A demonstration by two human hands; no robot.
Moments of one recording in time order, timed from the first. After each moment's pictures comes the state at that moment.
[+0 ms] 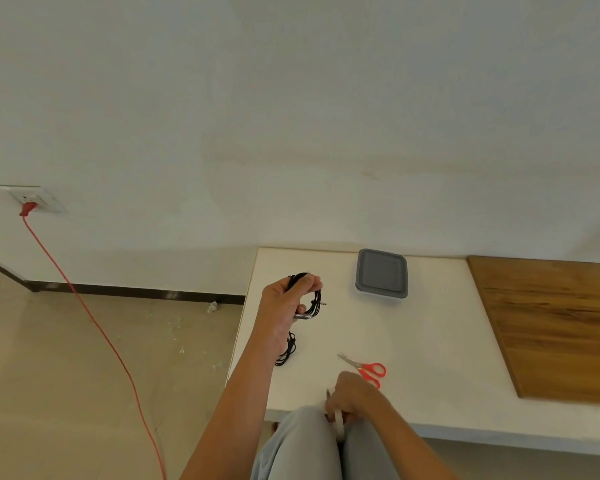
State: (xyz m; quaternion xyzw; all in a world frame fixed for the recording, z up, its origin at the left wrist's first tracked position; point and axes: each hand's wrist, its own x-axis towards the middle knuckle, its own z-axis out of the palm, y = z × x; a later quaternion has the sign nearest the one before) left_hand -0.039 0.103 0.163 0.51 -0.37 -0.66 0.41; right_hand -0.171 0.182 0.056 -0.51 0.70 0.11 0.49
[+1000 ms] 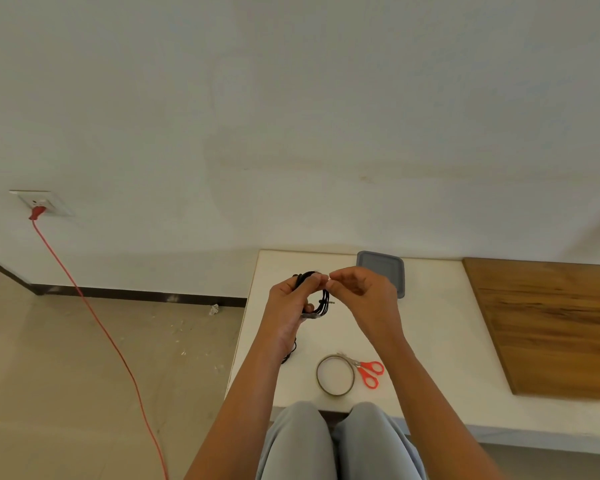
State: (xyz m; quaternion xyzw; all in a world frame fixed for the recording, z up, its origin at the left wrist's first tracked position) left_hand -0.046 0.116 0.179 0.50 -0.38 -0.66 0.41; right_hand -0.187 0.143 0.189 -0.51 0.63 -0.48 0.34
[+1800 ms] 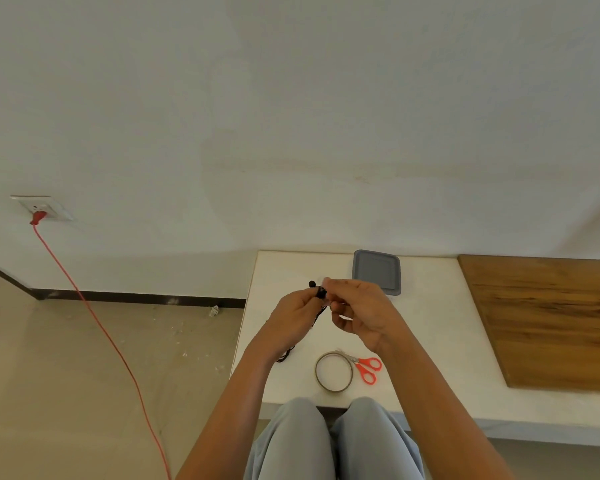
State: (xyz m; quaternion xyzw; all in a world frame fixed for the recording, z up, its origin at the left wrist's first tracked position) left_hand -0.041 0.132 0.192 0.51 -0.63 -0.53 0.23; right_hand -0.181 0.154 0.215 -0.25 0.57 -0.46 0.64
